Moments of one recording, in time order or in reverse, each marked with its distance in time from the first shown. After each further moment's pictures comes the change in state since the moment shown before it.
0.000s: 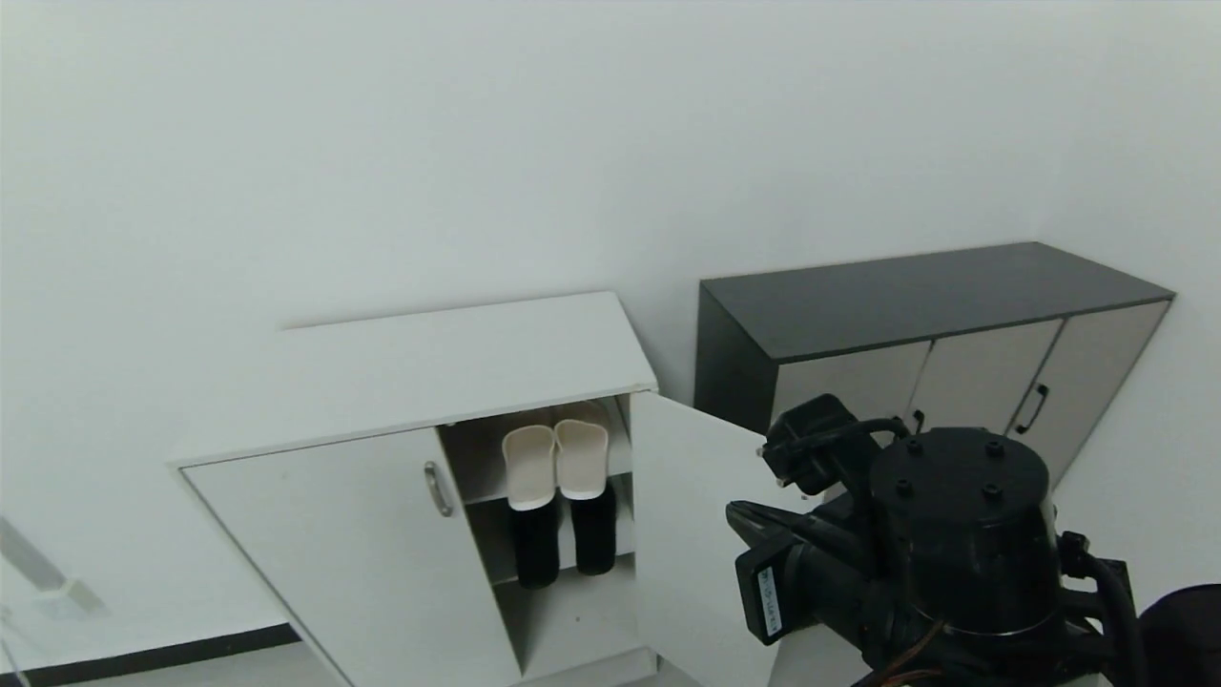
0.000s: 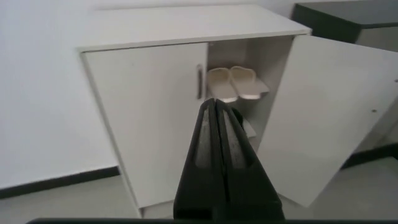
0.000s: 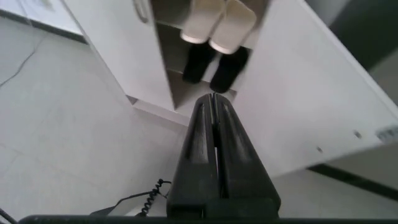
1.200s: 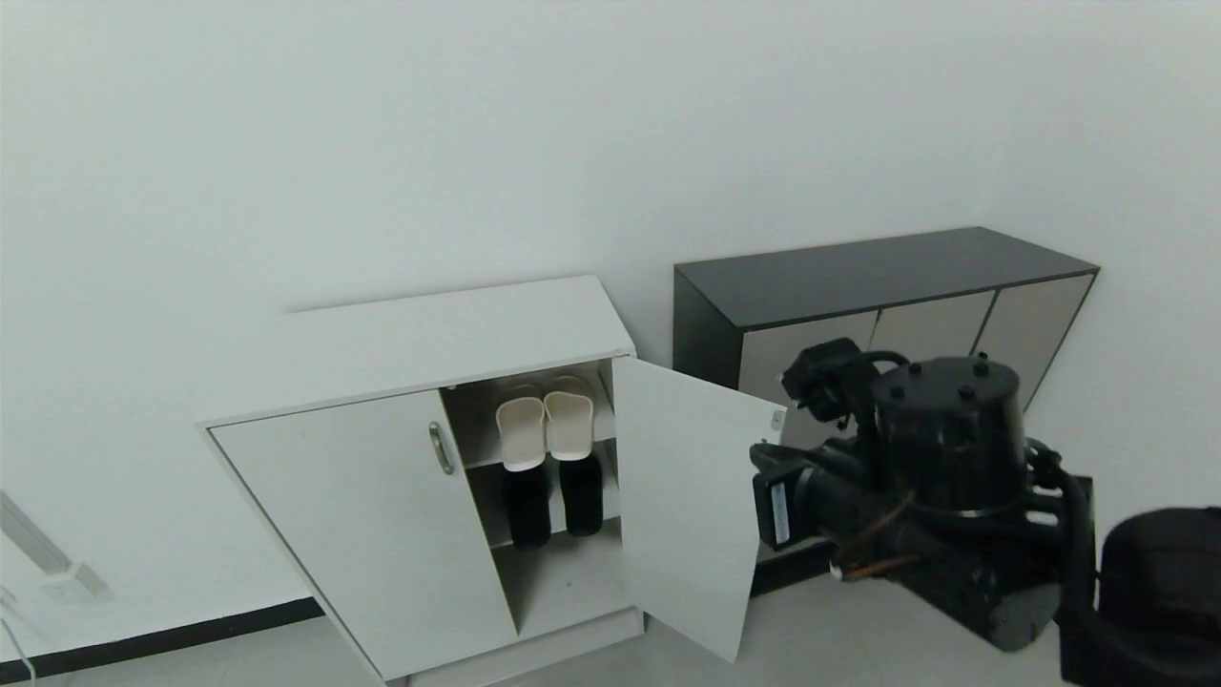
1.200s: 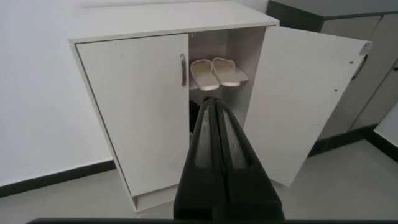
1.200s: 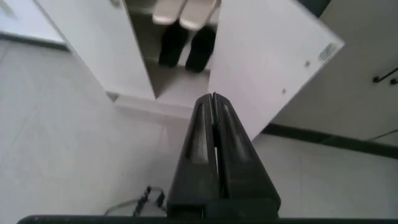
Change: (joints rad) left arm -0.001 0.000 0.000 0.000 -0.003 0.002; right arm -0.167 0.046 -0.098 0.013 0.037 -0.025
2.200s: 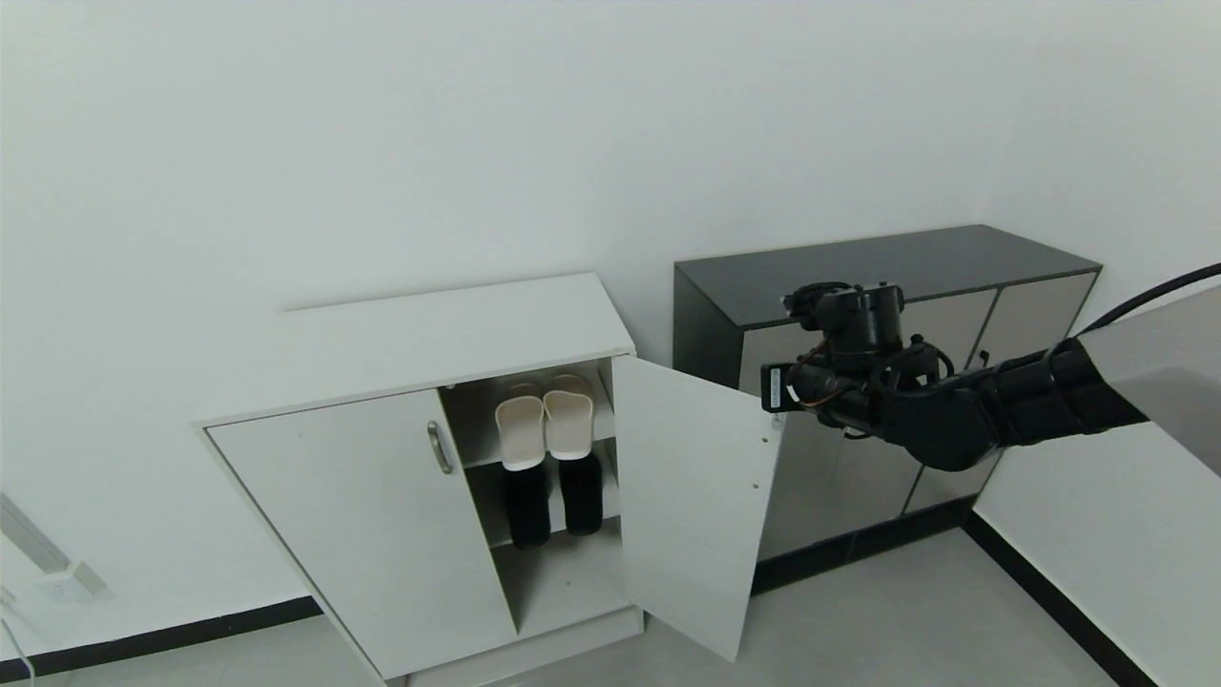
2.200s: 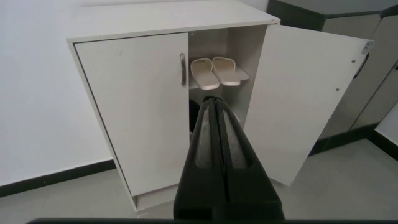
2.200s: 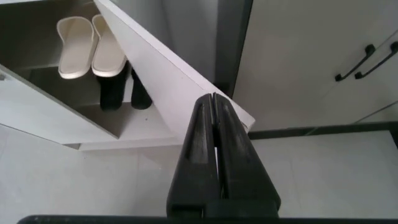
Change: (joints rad) left arm 0.001 0.000 0.000 0.000 0.000 0.000; right arm -0.370 0.410 -0.527 0.142 0.202 0.007
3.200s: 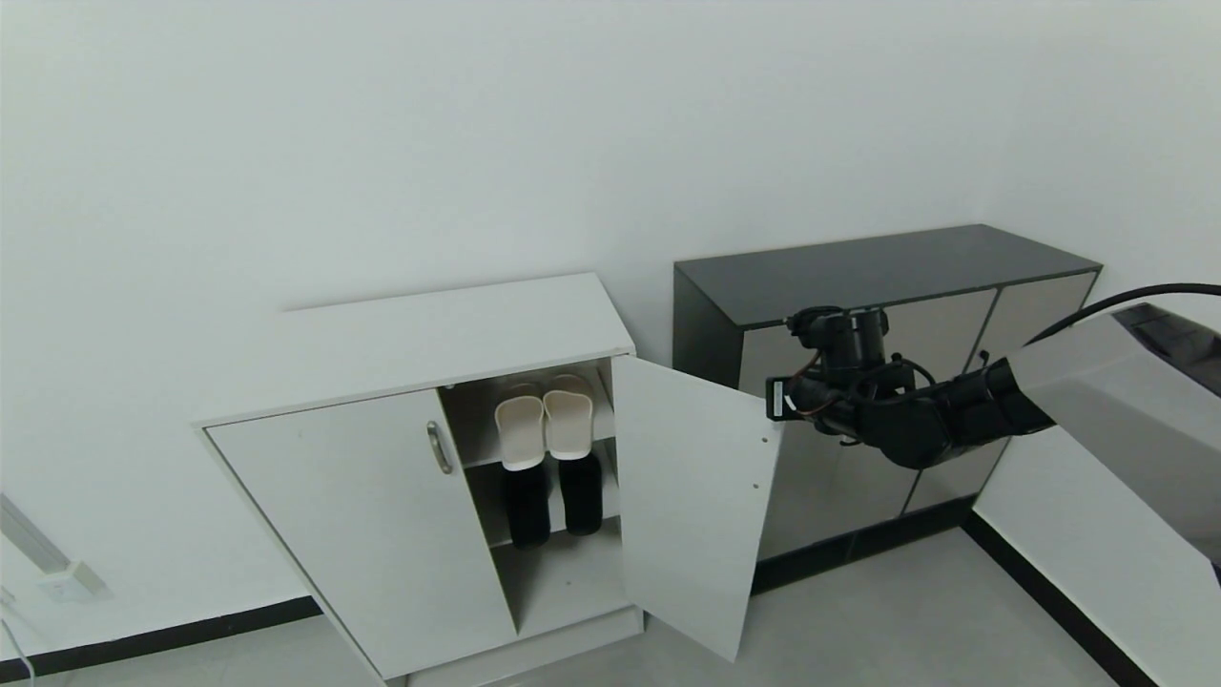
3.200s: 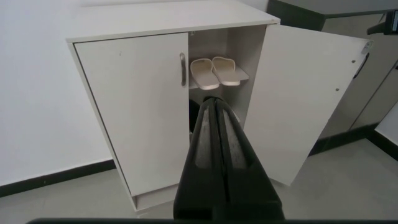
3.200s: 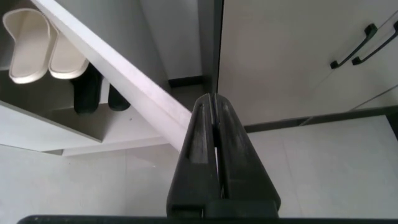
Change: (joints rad) left arm -0.001 0.000 0.000 0.000 0.000 0.000; right arm -0.056 0.152 -0.107 -0.007 0.011 0.009
